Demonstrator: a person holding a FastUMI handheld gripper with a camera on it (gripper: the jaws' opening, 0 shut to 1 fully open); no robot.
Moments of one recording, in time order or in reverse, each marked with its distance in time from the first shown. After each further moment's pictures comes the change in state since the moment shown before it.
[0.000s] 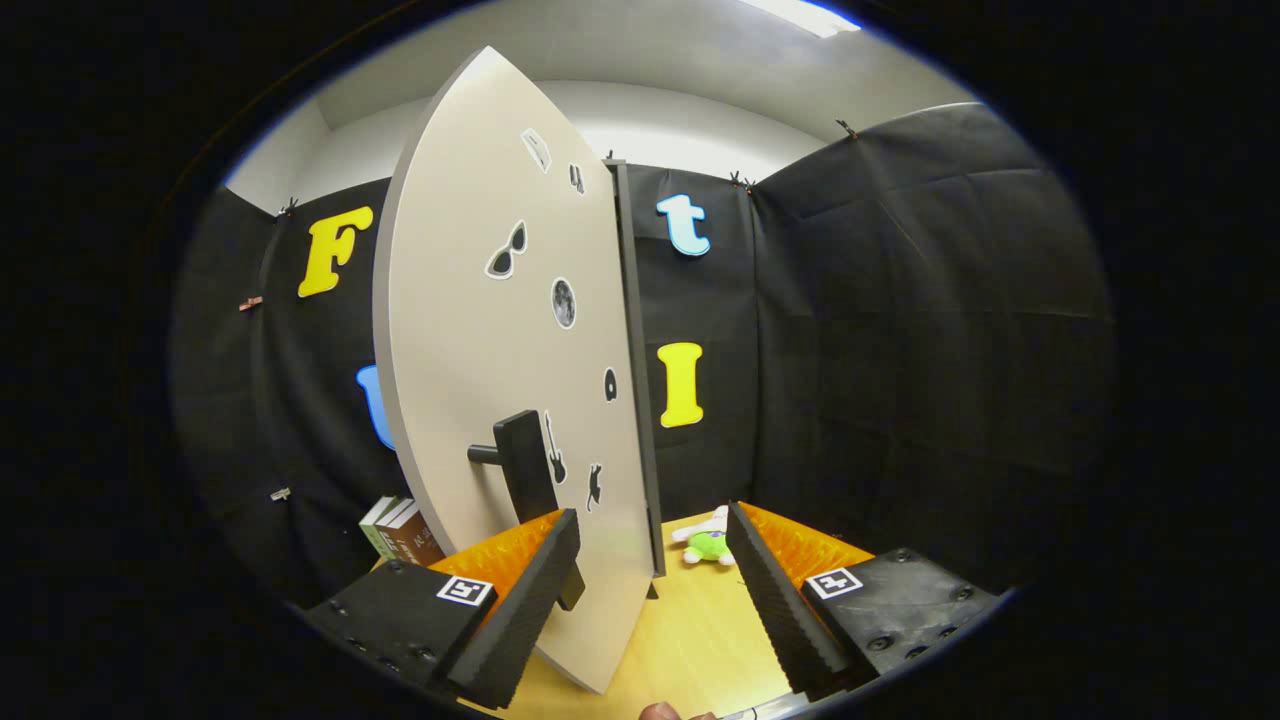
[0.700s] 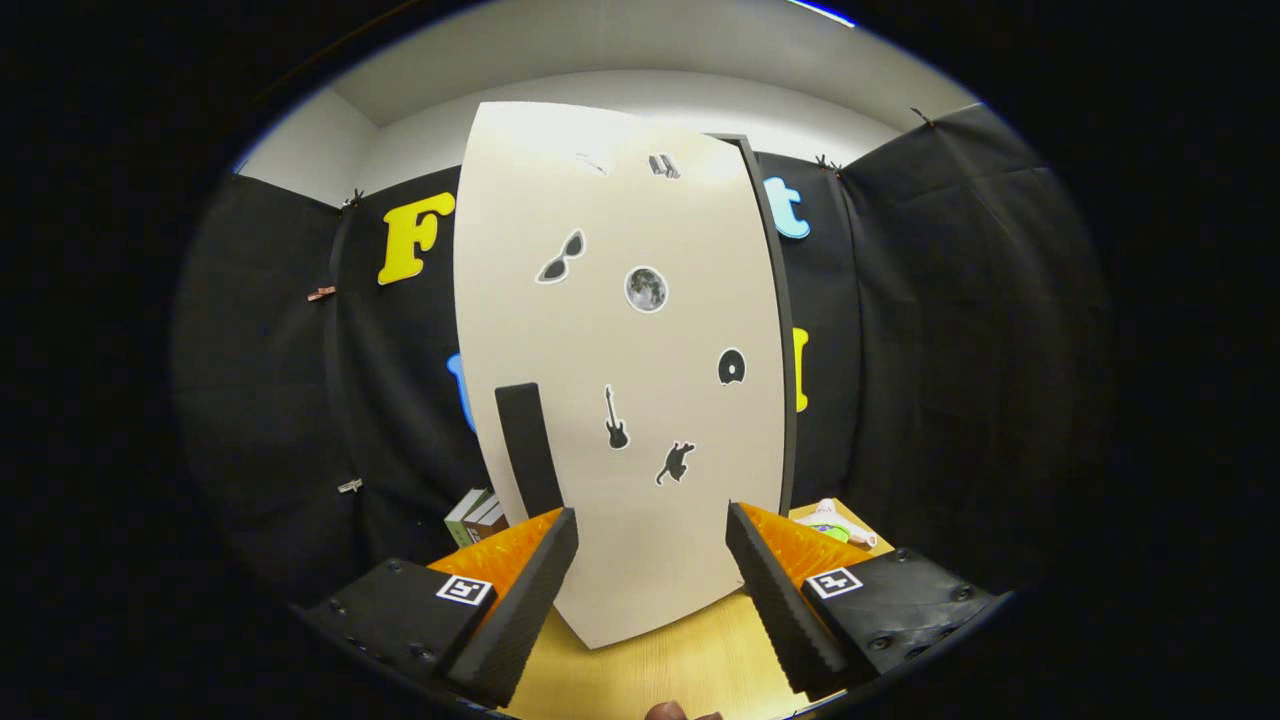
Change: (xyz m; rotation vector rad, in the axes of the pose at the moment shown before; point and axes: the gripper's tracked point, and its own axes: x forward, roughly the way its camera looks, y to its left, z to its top) arm 0.031 0.113 -0.027 0.000 0.034 0.220
